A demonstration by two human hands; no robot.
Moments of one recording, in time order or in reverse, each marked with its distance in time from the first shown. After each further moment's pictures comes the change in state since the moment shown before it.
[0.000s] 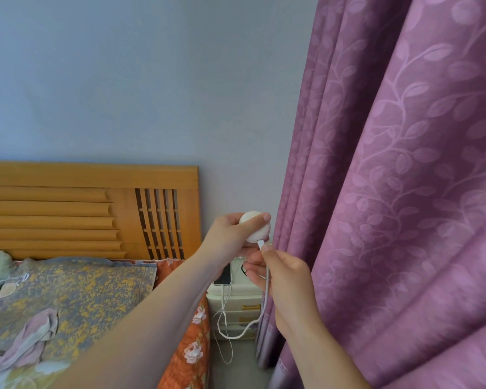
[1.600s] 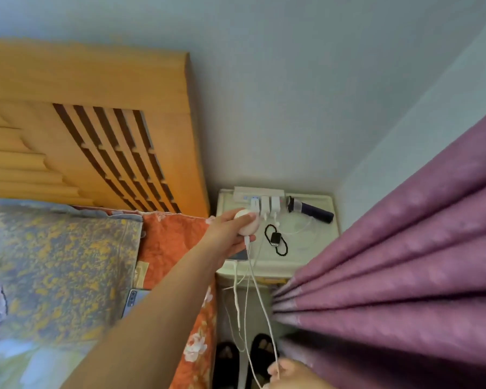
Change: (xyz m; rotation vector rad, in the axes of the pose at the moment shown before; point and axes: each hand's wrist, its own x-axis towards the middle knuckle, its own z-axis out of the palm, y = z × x) left_hand 0.322 -0.258 -0.111 -0.193 0.212 -0.623; right_hand 0.287 0.420 -0.178 -0.702 -0.474 0.868
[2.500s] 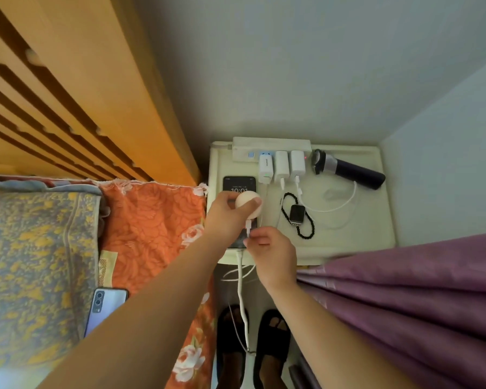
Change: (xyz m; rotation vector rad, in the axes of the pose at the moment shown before) left_hand 0.195 -0.111 -0.026 0.347 0.195 0.060; right_hand 0.122 -0.194 0.012 0.021 0.653 -0.281
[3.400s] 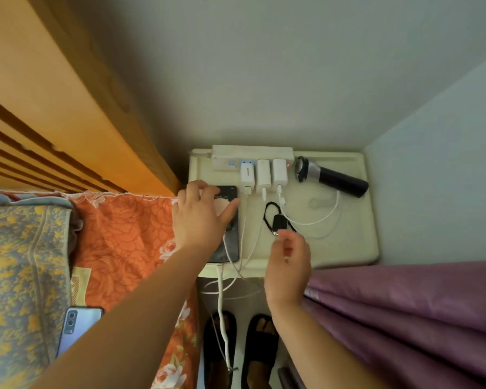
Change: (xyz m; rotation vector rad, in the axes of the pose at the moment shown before) left_hand 0.026 -0.002 0.003 0.902 0.378 0.490; right_hand 0.015 0.010 -0.028 0.142 0.431 -0.031
